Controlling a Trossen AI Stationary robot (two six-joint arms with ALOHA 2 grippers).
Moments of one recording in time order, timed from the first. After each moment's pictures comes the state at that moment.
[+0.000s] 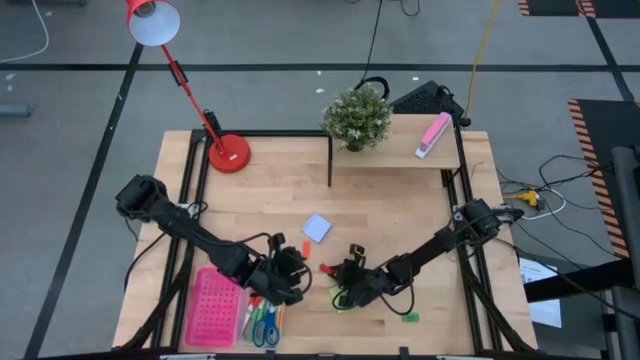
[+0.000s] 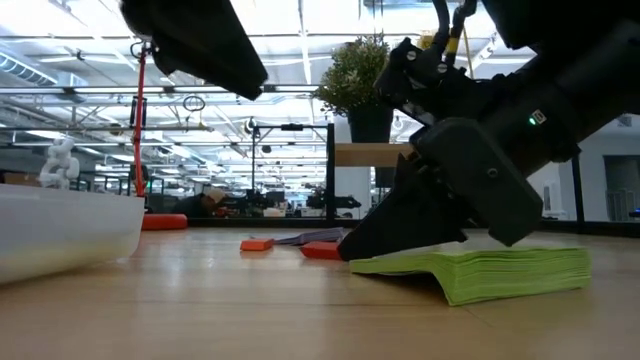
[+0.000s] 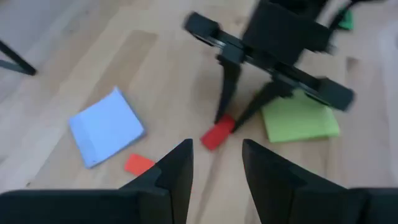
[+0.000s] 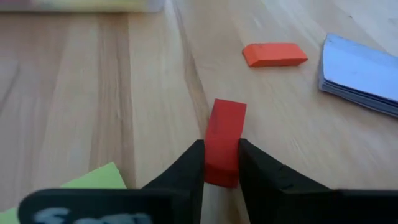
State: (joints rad) left arm -0.55 1.69 1.15 -0.39 -0.58 -0.66; right arm 0.51 2.03 0.93 0.30 0.62 0.44
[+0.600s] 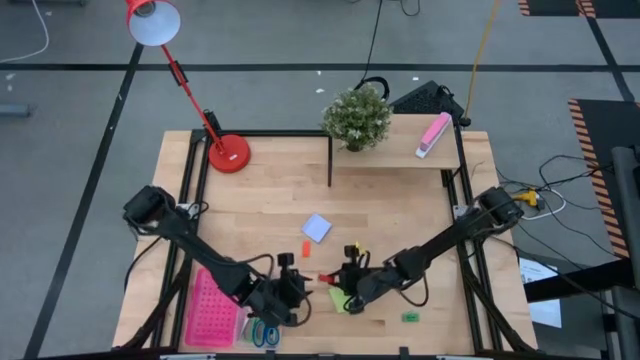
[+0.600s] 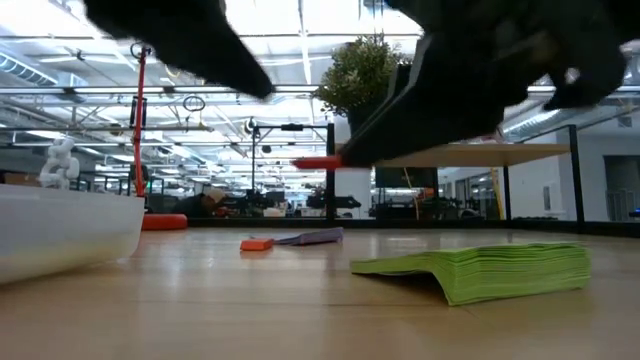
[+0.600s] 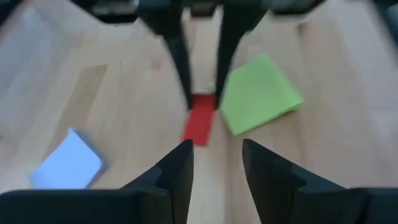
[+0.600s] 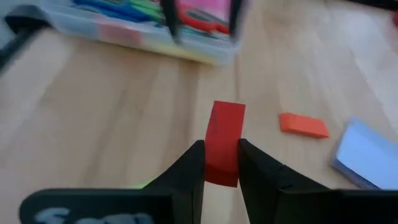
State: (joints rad) left arm -0.64 1.81 1.15 -0.20 -0.62 -0.37; right arm 0.52 1.85 0.93 0.27 0.44 0.15
